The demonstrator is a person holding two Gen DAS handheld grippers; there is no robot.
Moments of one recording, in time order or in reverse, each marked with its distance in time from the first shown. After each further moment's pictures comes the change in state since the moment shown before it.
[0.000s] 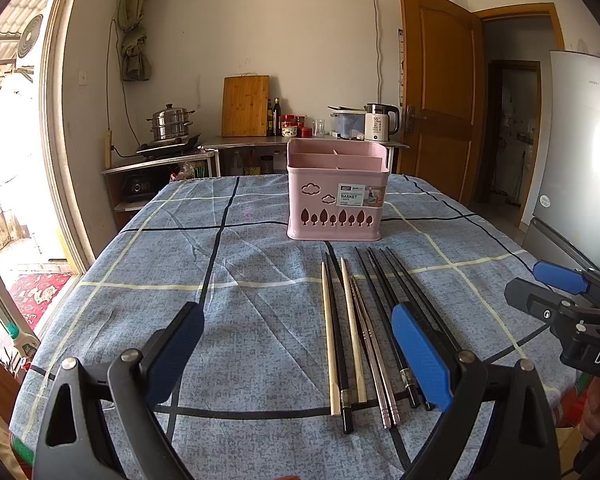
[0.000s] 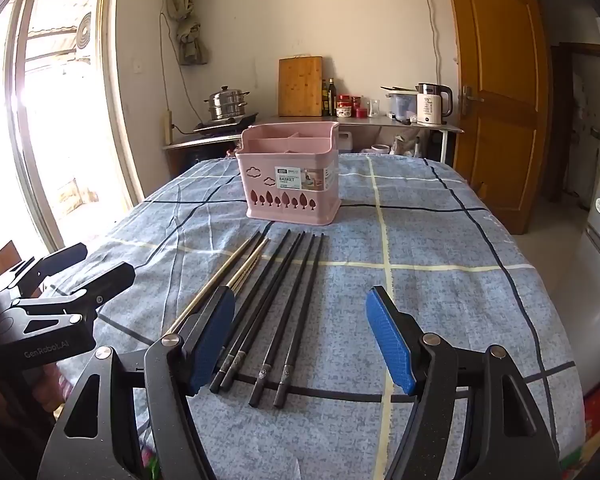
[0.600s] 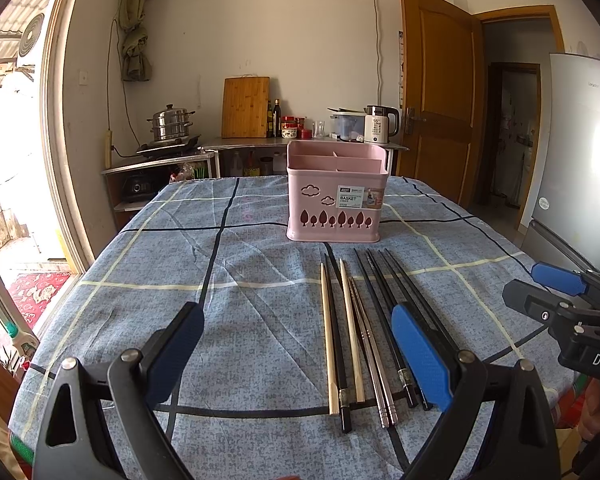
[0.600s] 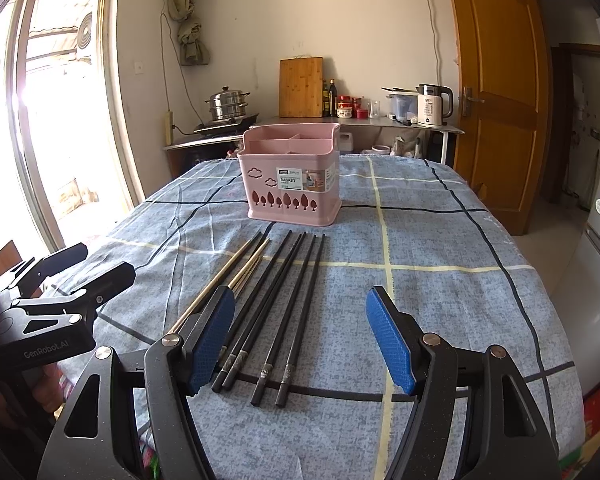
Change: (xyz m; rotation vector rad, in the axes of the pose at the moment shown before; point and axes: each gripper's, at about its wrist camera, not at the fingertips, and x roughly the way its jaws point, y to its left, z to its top) left arm -0.005 -0.002 0.001 -0.003 -0.005 -0.002; right arm -0.003 0.002 0.001 -0.001 -0.003 0.002
